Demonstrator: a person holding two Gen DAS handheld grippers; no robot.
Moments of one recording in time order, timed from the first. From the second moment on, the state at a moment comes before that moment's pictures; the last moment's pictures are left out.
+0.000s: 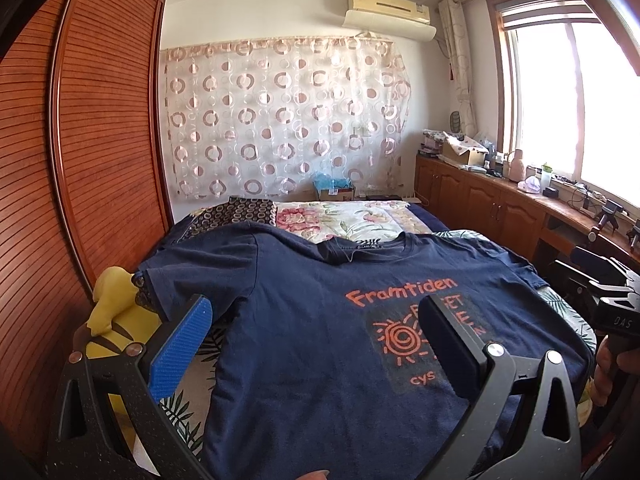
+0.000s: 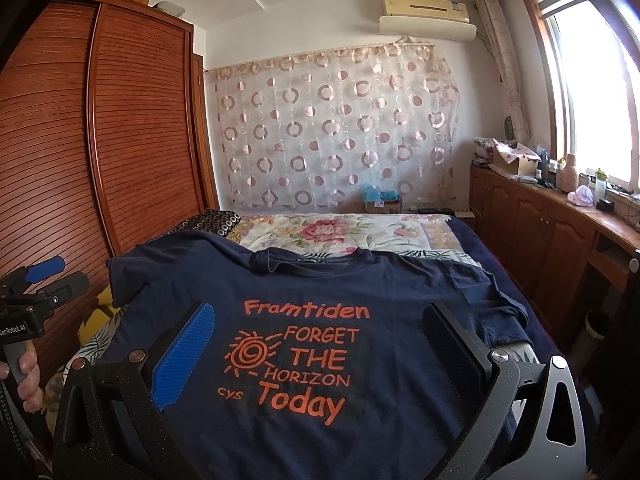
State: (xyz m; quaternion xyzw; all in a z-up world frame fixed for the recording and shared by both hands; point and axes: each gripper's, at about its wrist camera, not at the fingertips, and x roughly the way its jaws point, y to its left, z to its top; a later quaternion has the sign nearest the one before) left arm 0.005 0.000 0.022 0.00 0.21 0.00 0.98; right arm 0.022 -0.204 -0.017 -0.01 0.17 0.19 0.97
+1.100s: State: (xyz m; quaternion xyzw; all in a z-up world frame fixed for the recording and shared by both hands) left arm 0.076 0.130 -0.042 -0.02 0.31 0.03 0.95; right arm 0.061 -0.158 -0.030 -0.06 0.24 0.25 0.94
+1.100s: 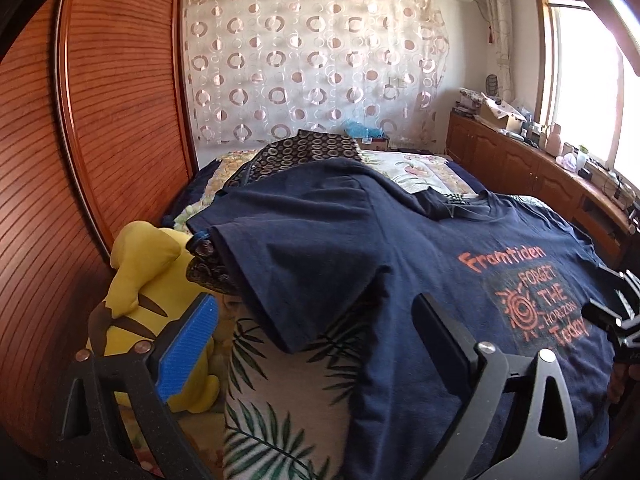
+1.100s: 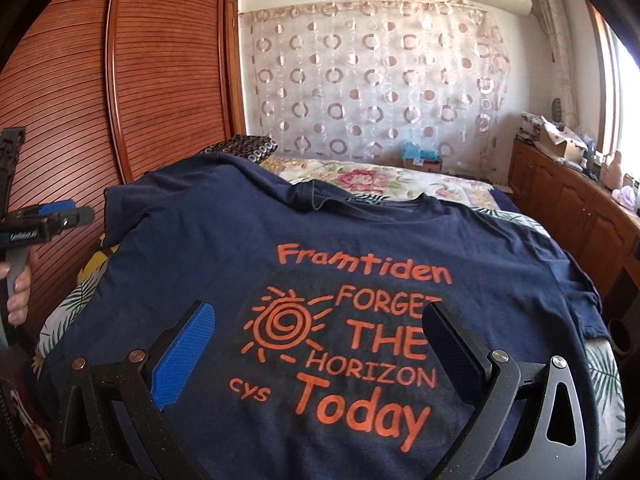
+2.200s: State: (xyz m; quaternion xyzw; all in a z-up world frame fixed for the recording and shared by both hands) left arm 0.117 0.178 -0.069 -0.08 0.36 0.00 0.93; right arm 0.073 -0.151 -0.031 -0.08 0.27 0.27 0.92
